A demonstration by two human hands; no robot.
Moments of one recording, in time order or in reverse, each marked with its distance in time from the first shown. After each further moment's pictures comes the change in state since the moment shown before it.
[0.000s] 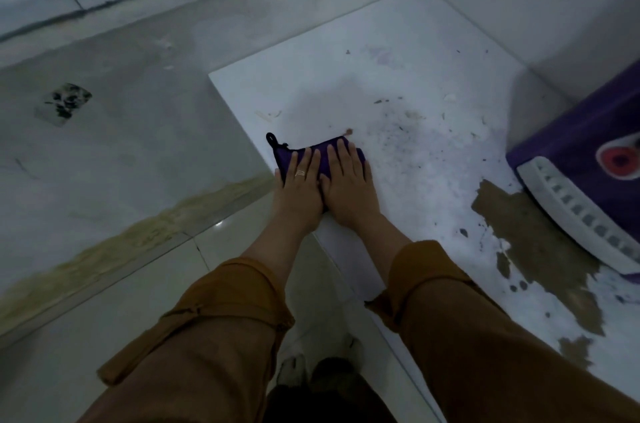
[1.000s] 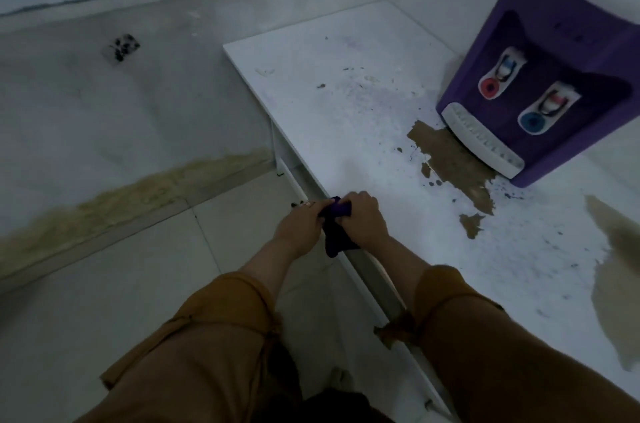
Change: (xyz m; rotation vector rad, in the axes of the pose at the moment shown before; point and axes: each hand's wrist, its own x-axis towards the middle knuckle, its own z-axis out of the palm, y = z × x) left_hand -0.253 0.066 0.033 -0.402 -0.102 0.142; right_hand -0.260 0.043 -0.005 0.279 -0.025 0.058
